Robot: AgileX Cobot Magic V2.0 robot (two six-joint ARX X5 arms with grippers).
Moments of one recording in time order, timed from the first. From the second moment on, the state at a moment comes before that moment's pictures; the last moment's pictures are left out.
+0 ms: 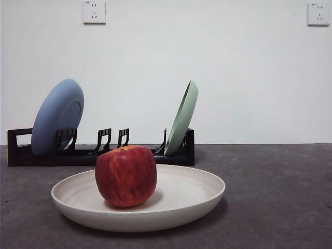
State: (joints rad) left arm 0.04 0.01 0.03 -0.19 0.01 -0.03; right arm 0.92 0.85 1.26 -1.35 0.42 0.21
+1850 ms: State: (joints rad) left arm 0.04 0.04 0.02 -0.19 0.01 -0.04; right arm -0.01 0.01 0.07 -0.18 -0.14 -0.31
